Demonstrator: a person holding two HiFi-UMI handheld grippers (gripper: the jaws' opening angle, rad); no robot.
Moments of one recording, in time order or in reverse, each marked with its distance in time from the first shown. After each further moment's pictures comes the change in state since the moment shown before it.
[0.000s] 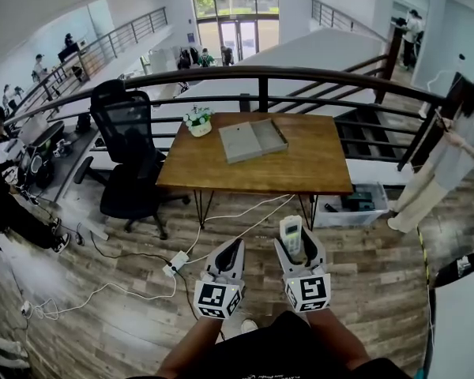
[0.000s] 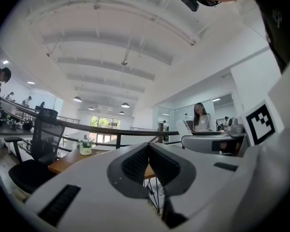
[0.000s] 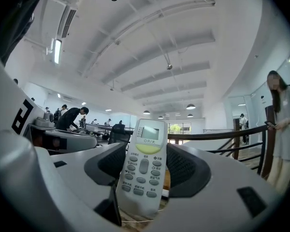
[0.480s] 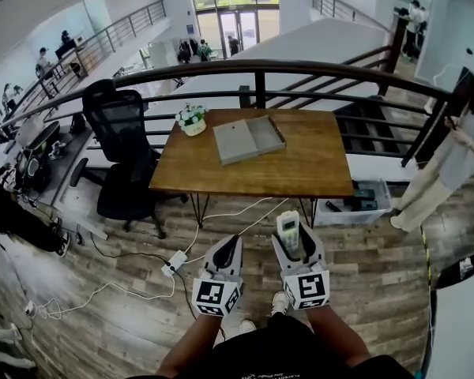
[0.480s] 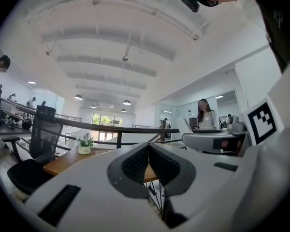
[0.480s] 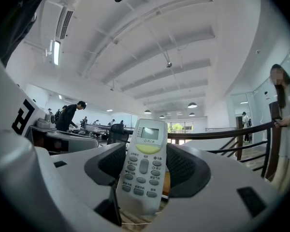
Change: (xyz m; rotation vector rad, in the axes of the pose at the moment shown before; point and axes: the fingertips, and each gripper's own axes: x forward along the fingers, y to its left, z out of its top) left arm 0.071 0.010 -0.012 -0.001 0.035 0.023; right arm 0.050 -0.049 -0.011 0.015 0.006 0.025
